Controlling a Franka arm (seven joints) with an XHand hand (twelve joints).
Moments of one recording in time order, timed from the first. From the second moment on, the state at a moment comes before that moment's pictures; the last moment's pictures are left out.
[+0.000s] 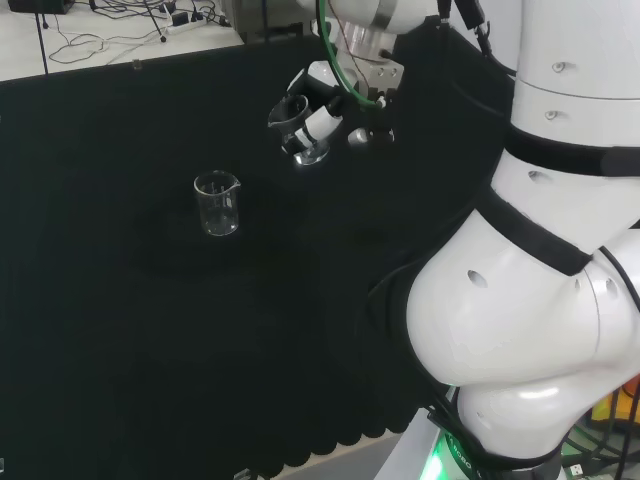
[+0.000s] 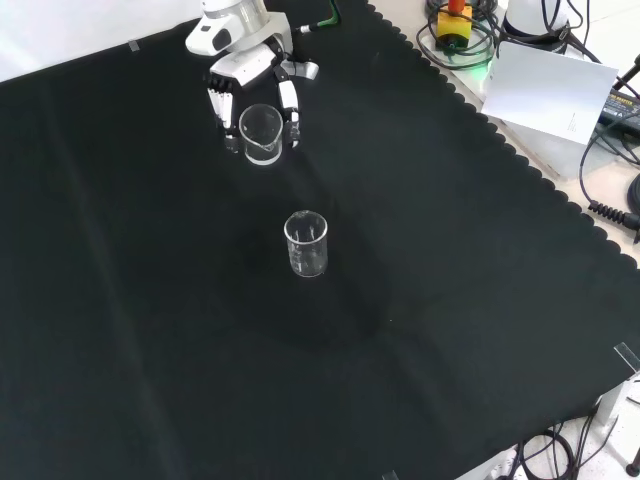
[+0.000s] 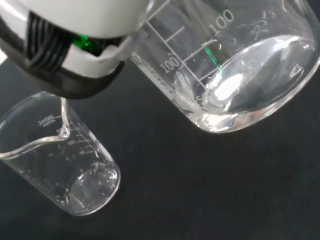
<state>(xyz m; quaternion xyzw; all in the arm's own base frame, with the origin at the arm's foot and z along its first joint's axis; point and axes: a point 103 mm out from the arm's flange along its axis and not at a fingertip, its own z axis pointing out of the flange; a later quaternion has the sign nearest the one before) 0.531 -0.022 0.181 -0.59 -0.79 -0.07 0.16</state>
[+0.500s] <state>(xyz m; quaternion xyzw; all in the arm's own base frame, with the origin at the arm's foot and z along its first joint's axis) 0.537 0.006 0.185 -0.60 -0.79 0.02 0.12</state>
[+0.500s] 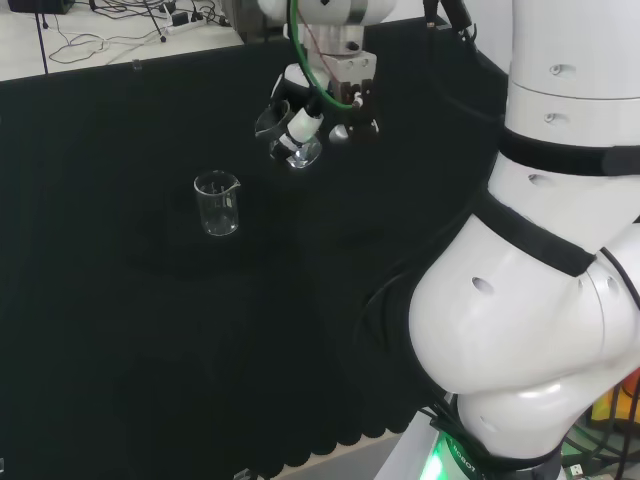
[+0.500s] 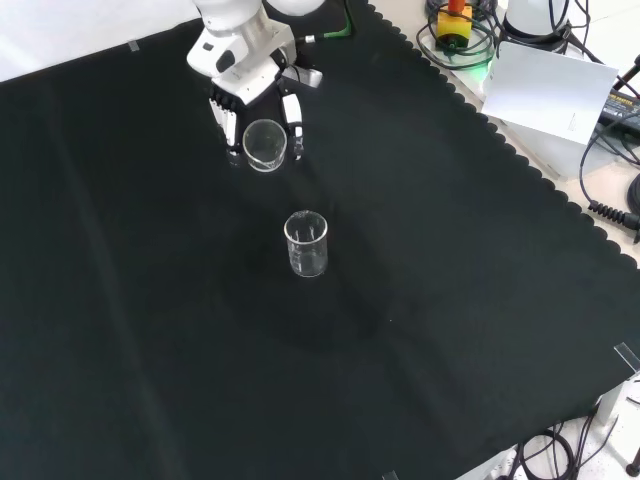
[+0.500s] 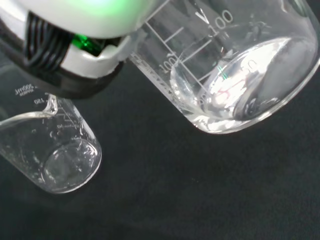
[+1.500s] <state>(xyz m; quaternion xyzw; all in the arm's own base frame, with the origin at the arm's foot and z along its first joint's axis) 0.534 0.057 0.186 -0.58 -0.81 0.11 0.08</state>
